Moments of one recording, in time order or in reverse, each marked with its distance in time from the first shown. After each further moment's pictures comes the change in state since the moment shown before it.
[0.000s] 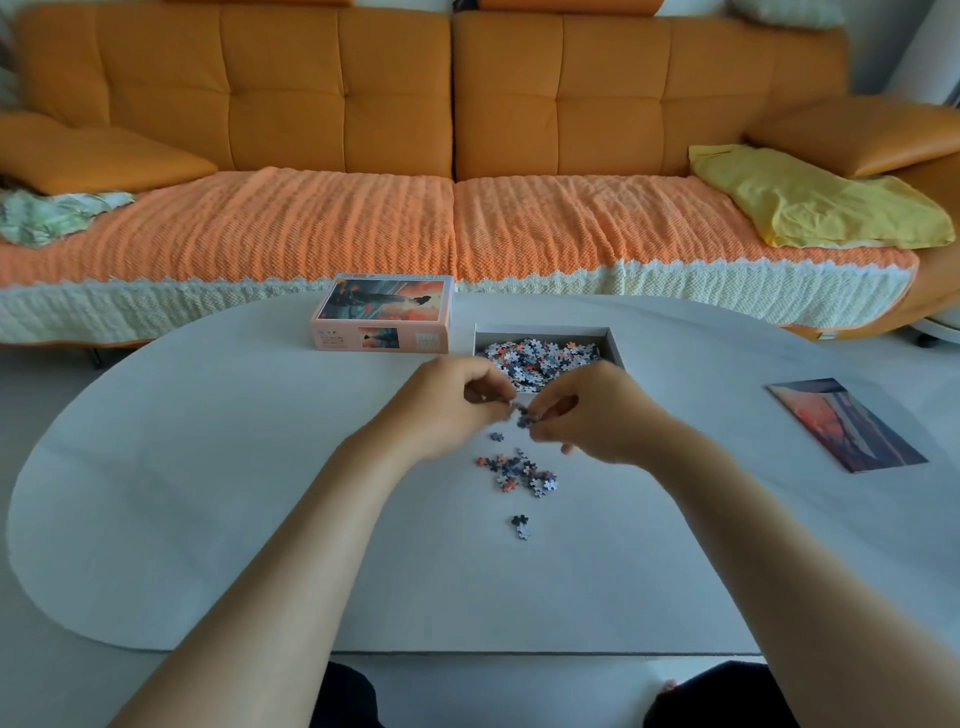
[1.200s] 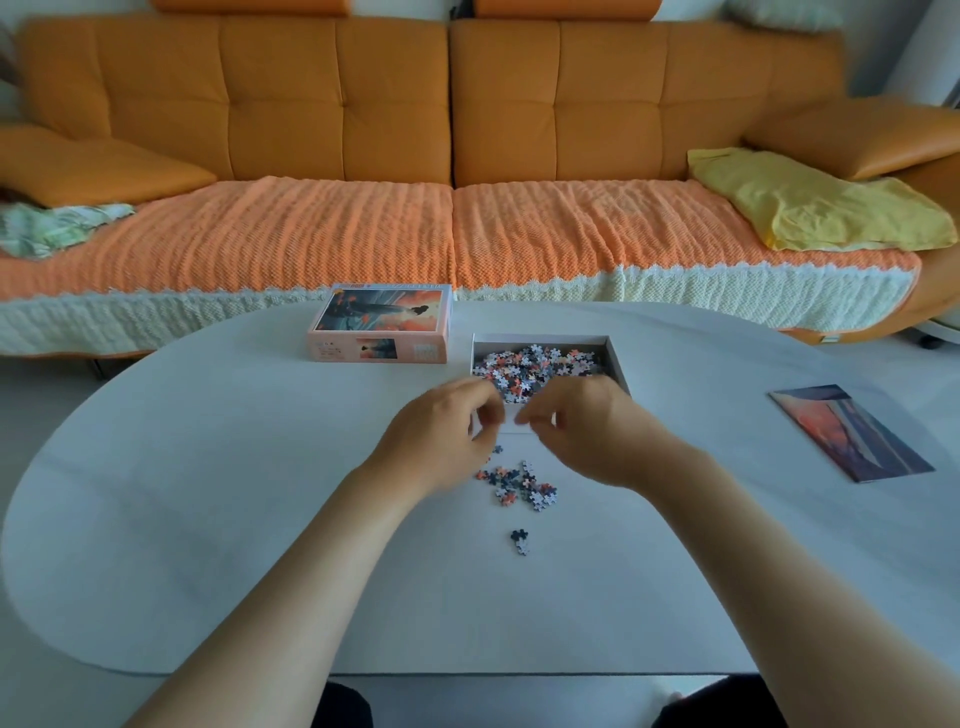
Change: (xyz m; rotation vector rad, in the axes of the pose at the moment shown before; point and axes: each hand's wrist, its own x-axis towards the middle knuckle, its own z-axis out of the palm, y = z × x) left_hand -0.004 -0.016 0.013 0.366 0.137 0.283; right_hand 0.008 0.013 0.009 -0.258 0.197 -0.425
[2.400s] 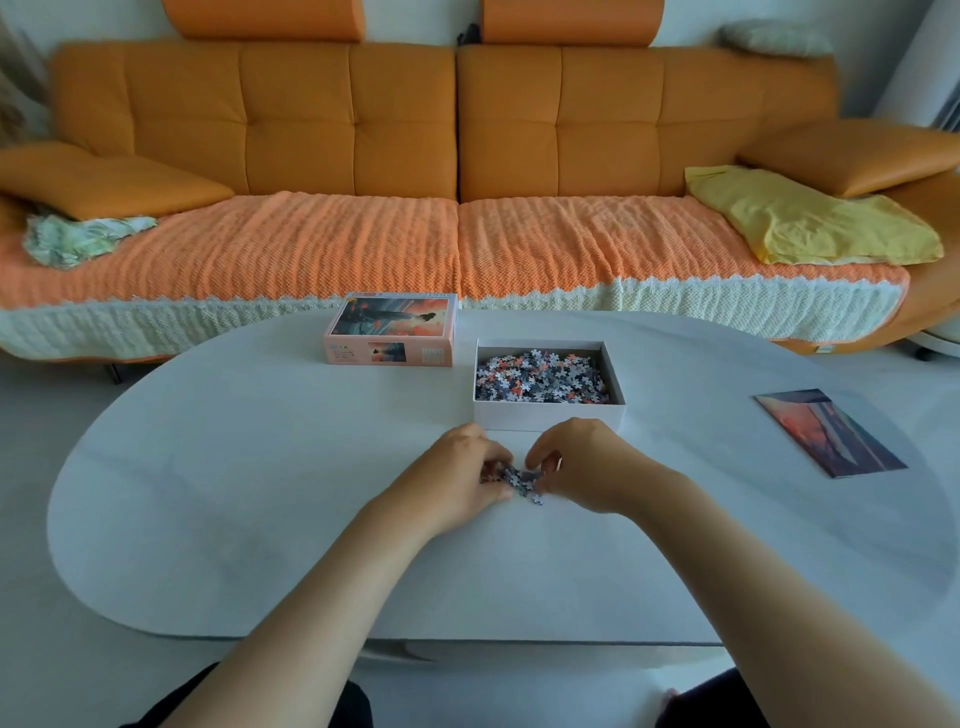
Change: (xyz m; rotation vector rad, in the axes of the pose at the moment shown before) left_hand -0.033 0.020 0.010 -0.003 -0.291 -0.193; right_hand -0.025 -0.016 0.009 0.041 -0.328 0.357
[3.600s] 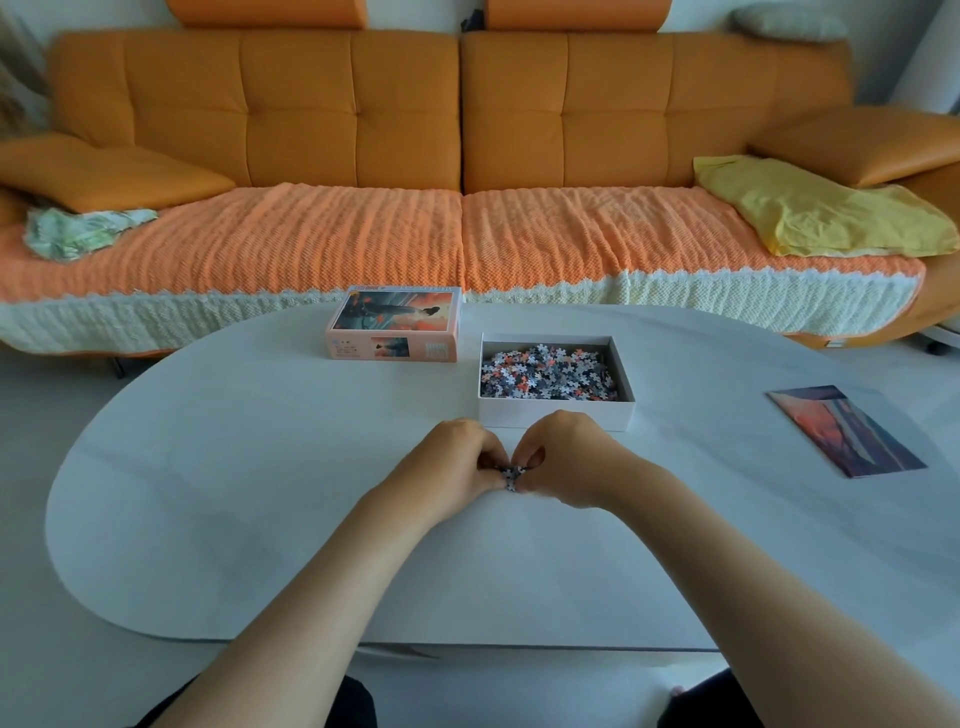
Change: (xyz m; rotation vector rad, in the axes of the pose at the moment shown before) left_hand 0.005 -0.002 -0.011 -0.042 -0.007 -0.030; right_hand 0.008 -0.023 0.004 0.044 -0.034 0.002
